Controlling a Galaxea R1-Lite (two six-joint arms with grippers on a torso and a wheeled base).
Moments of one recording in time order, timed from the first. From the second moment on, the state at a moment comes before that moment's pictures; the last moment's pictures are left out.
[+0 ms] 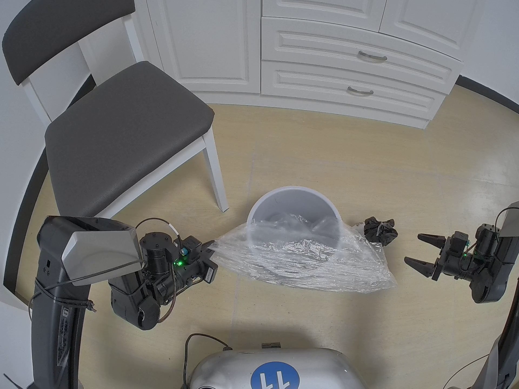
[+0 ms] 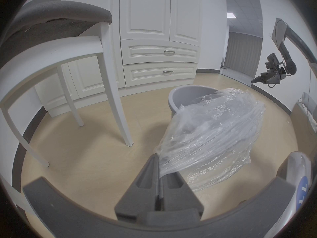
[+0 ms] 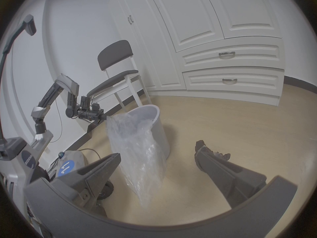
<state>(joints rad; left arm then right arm) -0.35 2.49 -0.77 -1.51 -0.14 0.29 -0.32 2.29 -0.46 -1.55 1.04 -0.27</state>
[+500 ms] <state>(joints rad) -0.36 2.45 -0.74 -1.53 -0.15 0.28 0.01 2.06 -0.49 -1.46 0.32 -0.28</state>
